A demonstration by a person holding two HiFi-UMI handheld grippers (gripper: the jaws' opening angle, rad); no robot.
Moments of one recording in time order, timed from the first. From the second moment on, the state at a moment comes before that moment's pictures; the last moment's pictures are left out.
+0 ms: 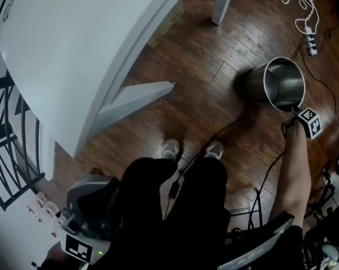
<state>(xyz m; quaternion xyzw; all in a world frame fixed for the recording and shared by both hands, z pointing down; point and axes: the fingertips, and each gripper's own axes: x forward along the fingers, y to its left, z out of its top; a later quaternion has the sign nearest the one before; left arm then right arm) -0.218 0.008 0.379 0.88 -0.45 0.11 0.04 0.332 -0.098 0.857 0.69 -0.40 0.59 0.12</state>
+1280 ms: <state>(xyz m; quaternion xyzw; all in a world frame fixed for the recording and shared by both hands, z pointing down) -0.027 -0.117 0.164 0.92 -0.38 0.03 -0.04 0.283 0.004 0.190 0.72 -0.69 0.01 0.08</state>
